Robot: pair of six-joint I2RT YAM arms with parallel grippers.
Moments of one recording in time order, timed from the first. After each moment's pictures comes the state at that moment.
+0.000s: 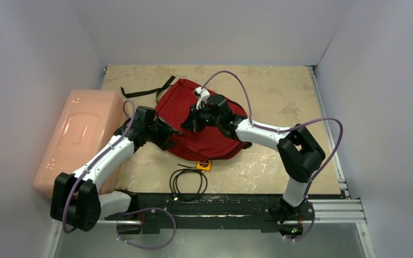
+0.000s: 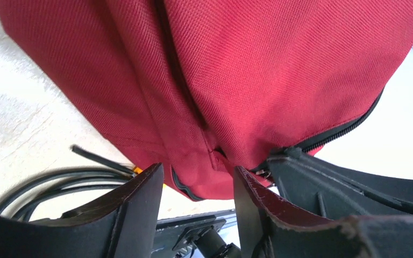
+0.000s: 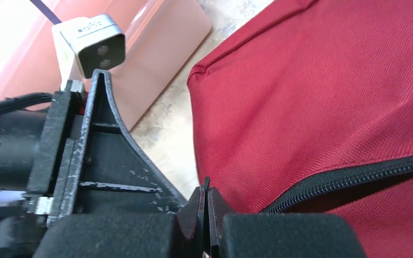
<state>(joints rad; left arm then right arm) -0.32 1.20 0.80 -0.51 0.23 -1.29 0.77 1.78 1.18 0.20 -0.33 0.45</state>
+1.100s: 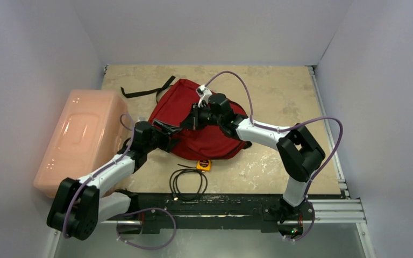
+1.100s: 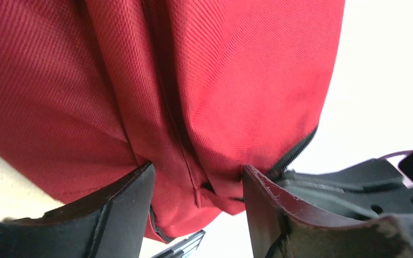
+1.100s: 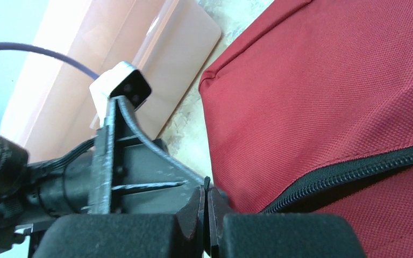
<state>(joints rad) -0.33 1.10 0.43 0.13 0.19 -1.49 0.76 1.79 1.17 0.26 -0.38 0.64</state>
